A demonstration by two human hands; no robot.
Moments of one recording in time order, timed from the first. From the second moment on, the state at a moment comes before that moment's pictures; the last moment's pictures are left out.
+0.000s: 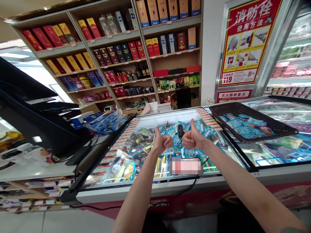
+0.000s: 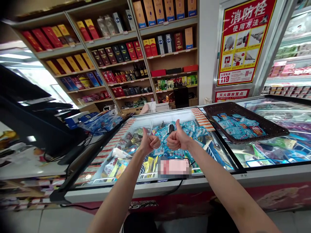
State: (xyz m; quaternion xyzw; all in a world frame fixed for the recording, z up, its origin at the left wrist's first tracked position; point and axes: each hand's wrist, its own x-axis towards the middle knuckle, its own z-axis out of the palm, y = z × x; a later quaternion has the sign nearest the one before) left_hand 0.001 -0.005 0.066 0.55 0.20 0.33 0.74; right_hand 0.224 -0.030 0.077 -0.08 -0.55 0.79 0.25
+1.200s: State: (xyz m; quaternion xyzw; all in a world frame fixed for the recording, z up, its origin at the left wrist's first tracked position) left_hand -0.031 0.045 -0.028 0.67 0.68 0.28 0.07; right_hand 0.230 0.017 -0.013 -0.62 -0.76 -0.10 0.18
